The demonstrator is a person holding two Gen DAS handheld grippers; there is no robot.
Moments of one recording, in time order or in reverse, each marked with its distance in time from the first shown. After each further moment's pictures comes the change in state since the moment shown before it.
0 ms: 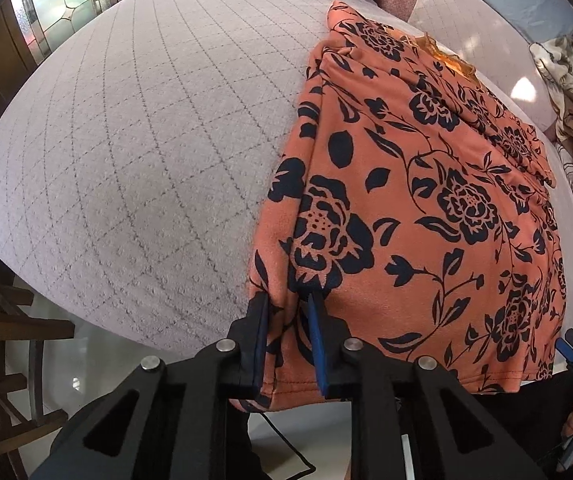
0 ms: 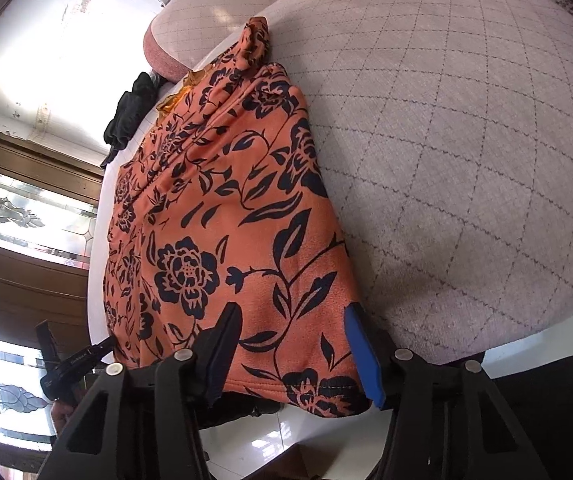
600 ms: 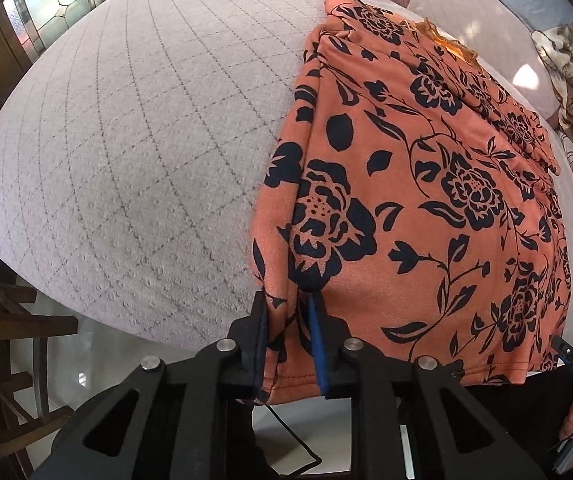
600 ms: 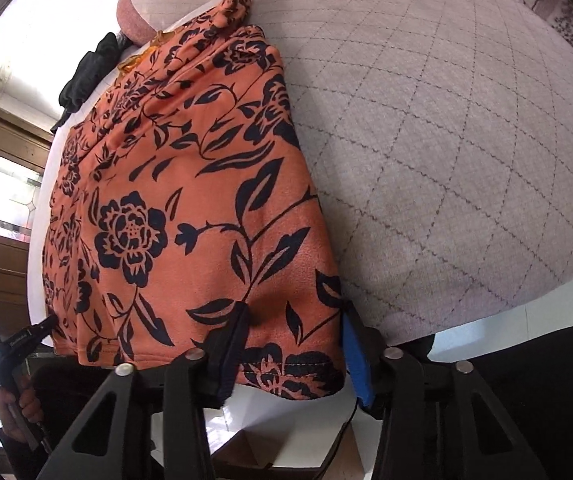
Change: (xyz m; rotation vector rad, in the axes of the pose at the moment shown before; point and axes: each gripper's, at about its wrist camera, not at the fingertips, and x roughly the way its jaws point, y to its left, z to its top) left arm 0.007 0.000 0.002 0.015 0.051 0.011; right arm 0.017 0.014 -0.017 -0.082 0.064 -0.243
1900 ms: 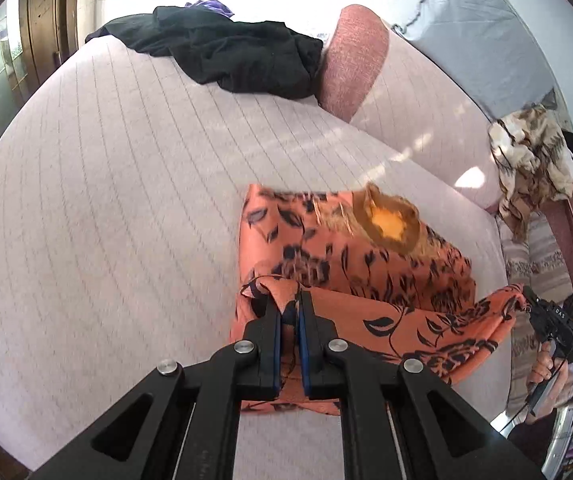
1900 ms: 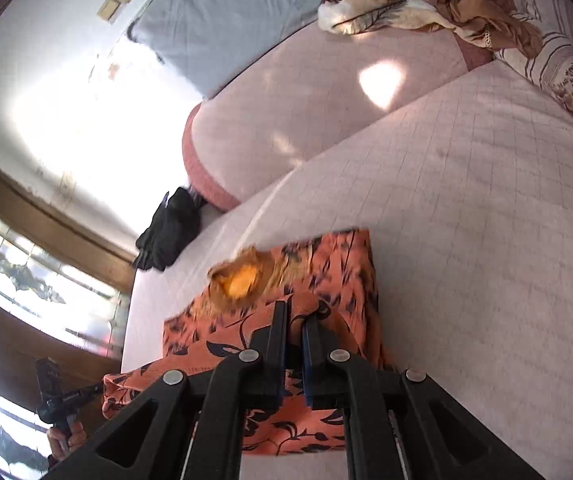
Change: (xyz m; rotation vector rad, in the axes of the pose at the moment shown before) left arm -0.051 -0.034 0.295 0.019 -0.113 -0.261; right arm -0.055 0.054 0.284 0.081 -0.354 0.312
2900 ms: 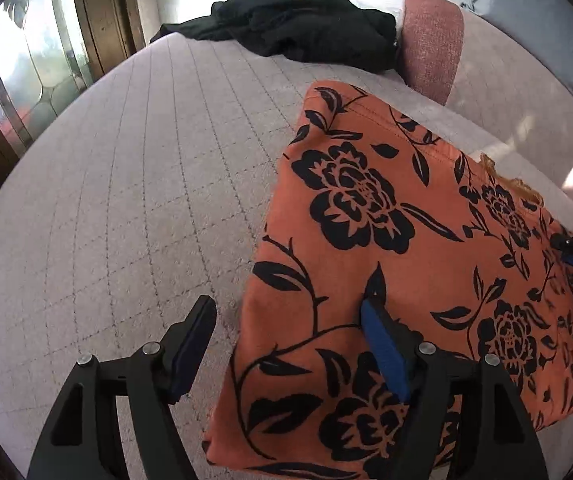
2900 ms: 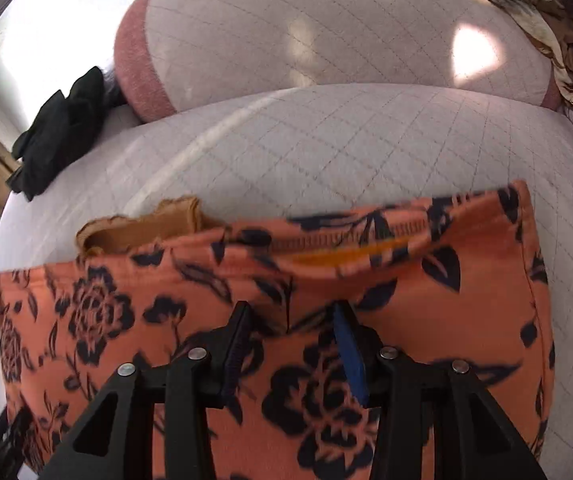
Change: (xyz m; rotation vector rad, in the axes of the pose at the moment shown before) left arm 0.096 0.011 -0.059 -0.054 -0.140 0.348; right arm 0.249 0.098 -0.003 -0.293 0.167 -0.448
